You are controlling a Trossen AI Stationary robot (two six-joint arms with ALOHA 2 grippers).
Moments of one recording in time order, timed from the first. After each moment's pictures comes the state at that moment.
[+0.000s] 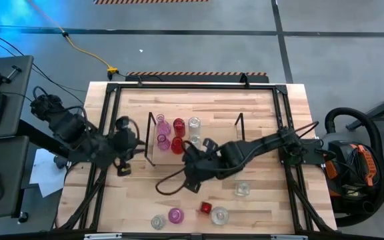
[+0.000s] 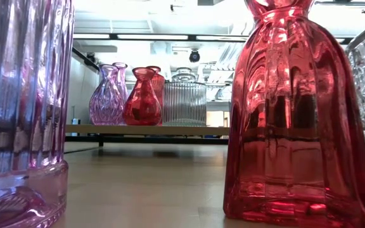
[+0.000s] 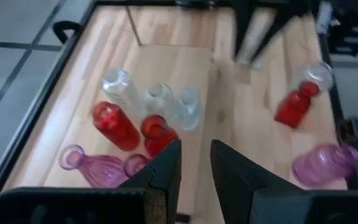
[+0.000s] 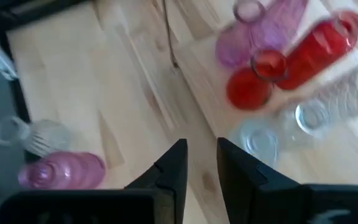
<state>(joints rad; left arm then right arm) -0.62 1.25 1.60 -1.26 -0.62 -0.52 0.40 2.12 2.36 -1.31 0.39 0.73</state>
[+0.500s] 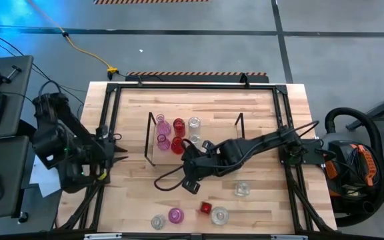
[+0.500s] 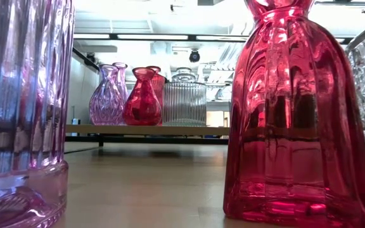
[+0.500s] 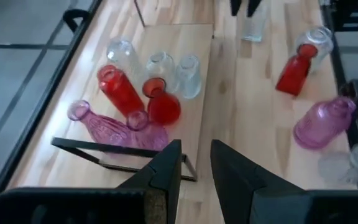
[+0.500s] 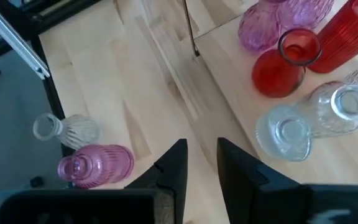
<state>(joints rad) -0.99 1.22 1.54 -1.56 -0.83 -0.95 0.37 2.10 2.34 -1.27 0.27 0.78</state>
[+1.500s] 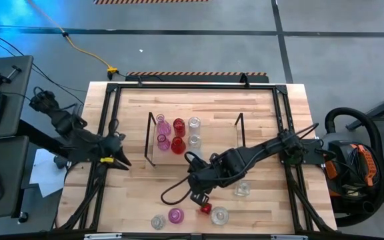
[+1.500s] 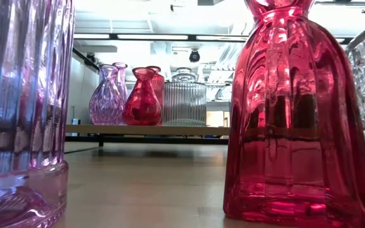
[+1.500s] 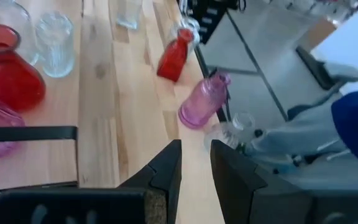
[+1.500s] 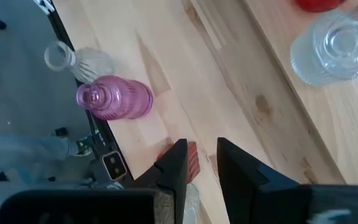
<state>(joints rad) -0.65 0.60 0.76 -0.70 -0.14 -0.53 0.44 2.12 2.34 -1.38 0.10 0.91</state>
